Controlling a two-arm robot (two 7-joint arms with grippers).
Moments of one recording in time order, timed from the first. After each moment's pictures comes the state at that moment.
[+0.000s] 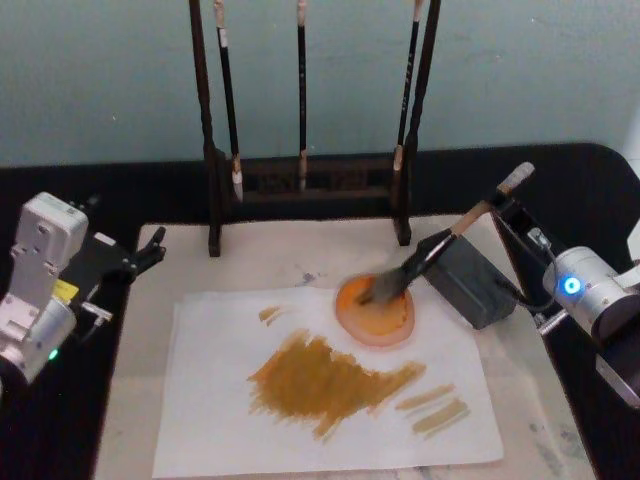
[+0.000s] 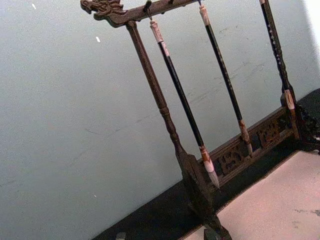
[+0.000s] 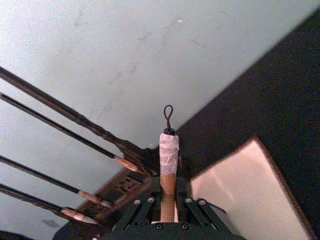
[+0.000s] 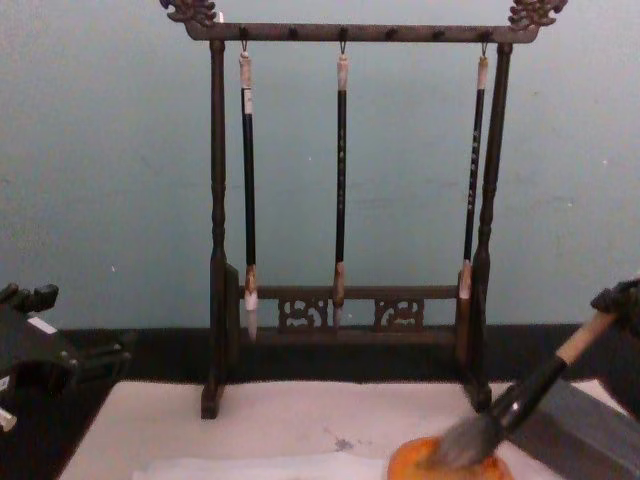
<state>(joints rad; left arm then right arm) -0.20 0.60 0.45 -1.41 -0.25 -0.12 0.03 0.21 0.28 -0.17 -1.41 1.17 0.23 -0.03</state>
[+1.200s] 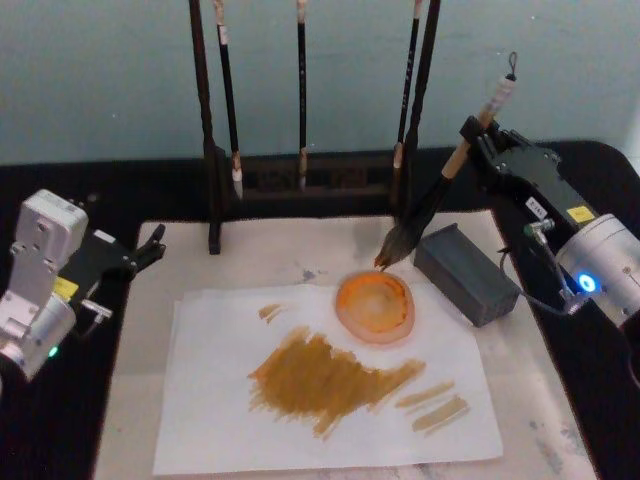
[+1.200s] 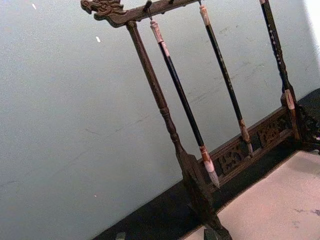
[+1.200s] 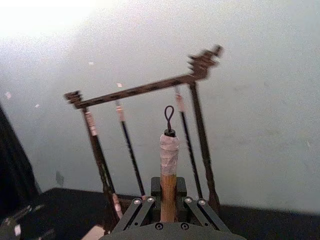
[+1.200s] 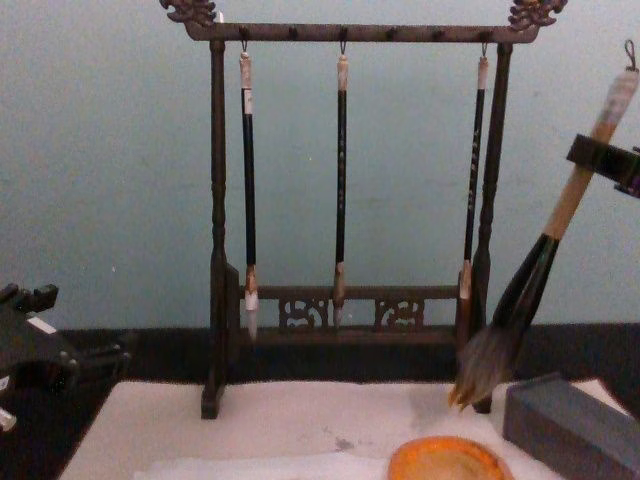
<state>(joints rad) -0.20 0.60 0.45 -1.41 -0.25 -0.12 0.03 0.16 0.50 -0.32 -1.66 0.77 -0.06 0.19</state>
